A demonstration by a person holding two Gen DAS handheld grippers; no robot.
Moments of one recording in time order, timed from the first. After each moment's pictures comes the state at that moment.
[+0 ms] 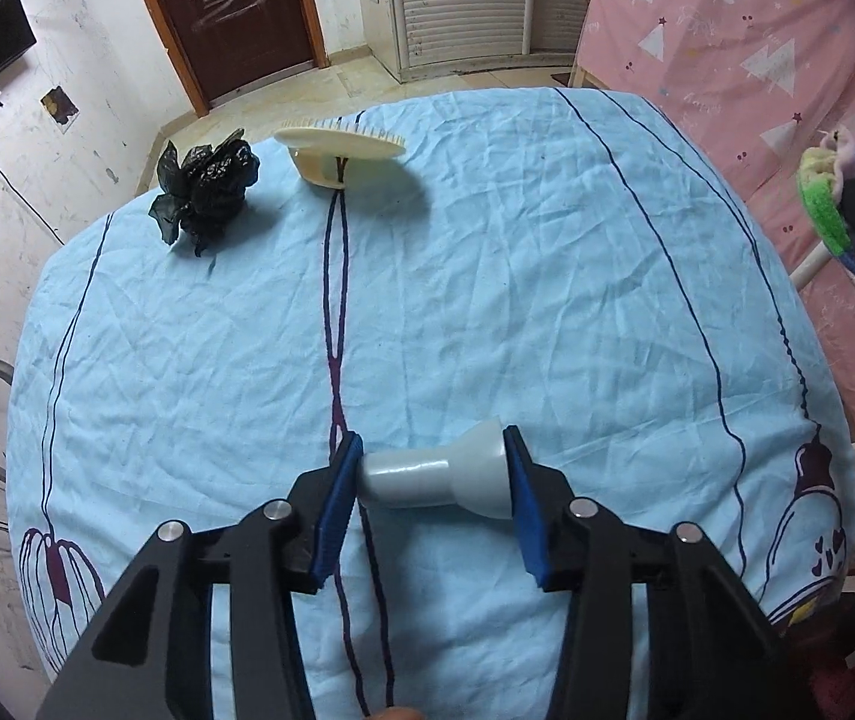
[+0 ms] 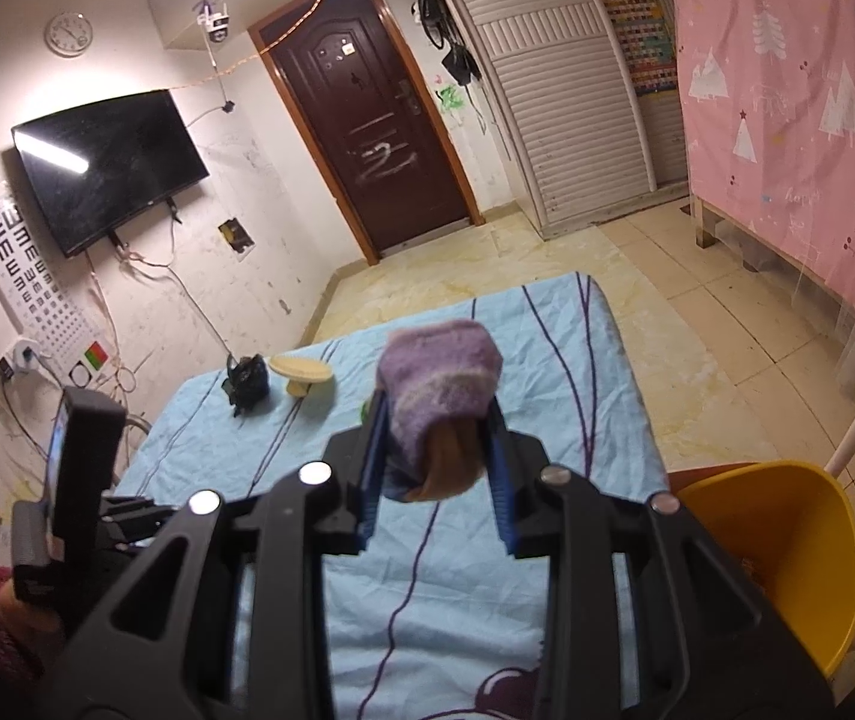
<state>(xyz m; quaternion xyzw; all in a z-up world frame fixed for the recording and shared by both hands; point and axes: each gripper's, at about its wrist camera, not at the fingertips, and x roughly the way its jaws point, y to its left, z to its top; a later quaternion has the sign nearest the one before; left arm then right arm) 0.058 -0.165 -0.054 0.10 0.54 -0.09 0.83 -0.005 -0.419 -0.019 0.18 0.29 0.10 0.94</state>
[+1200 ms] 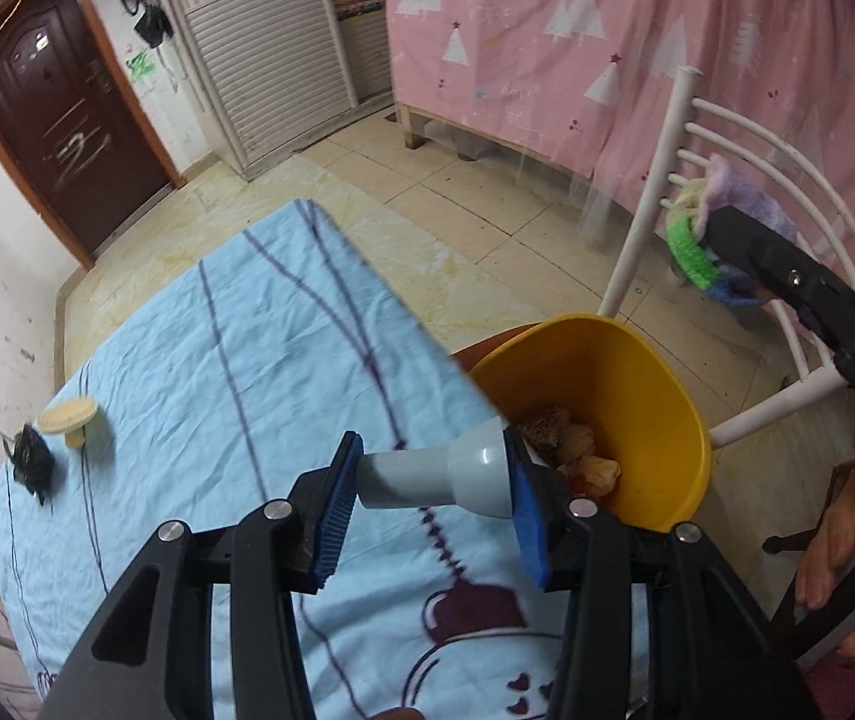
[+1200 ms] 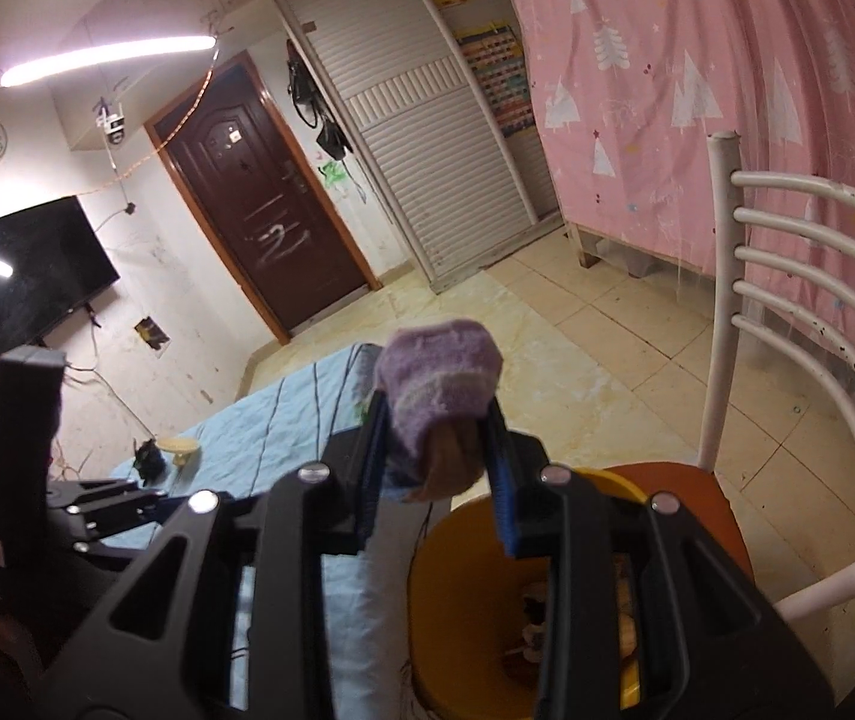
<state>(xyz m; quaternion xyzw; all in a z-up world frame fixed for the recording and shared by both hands) 0.016 -0.391 -0.010 0.21 0.47 -0.25 0.82 -0.076 -0.566 -0.026 0.24 0.24 -0.02 0.94</state>
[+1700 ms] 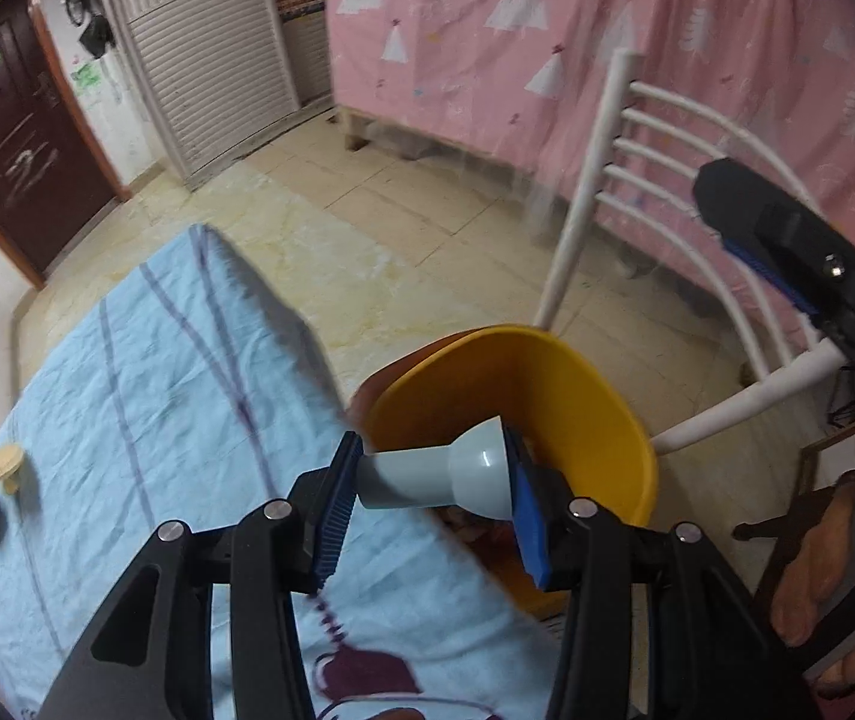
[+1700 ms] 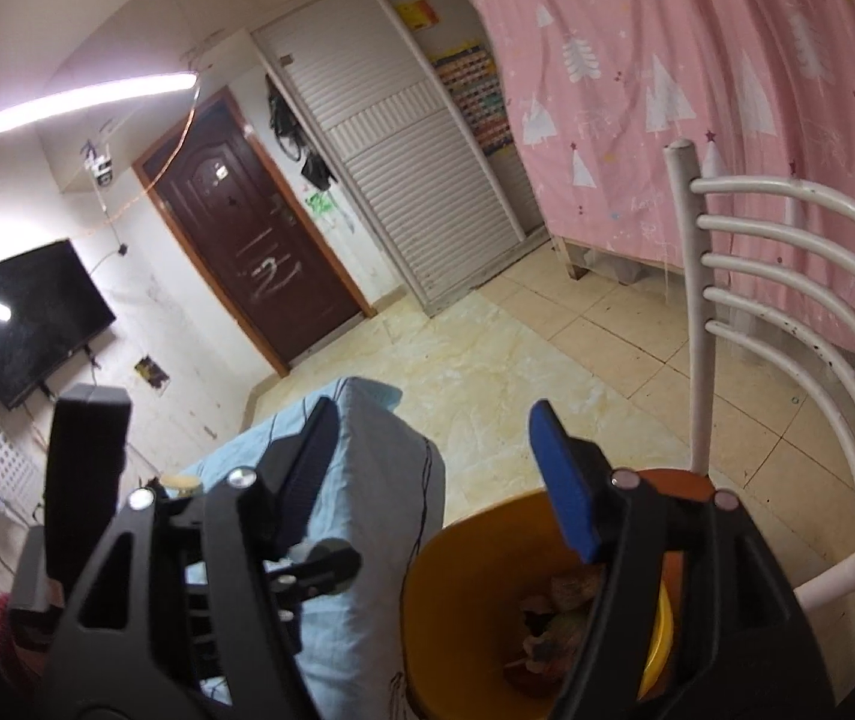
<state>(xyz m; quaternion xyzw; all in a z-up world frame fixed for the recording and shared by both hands) 0.018 -0.436 -0.023 0.19 0.47 -0.31 0.80 -0.091 -0.593 -0.022 0.28 0.21 -0.05 0.94</state>
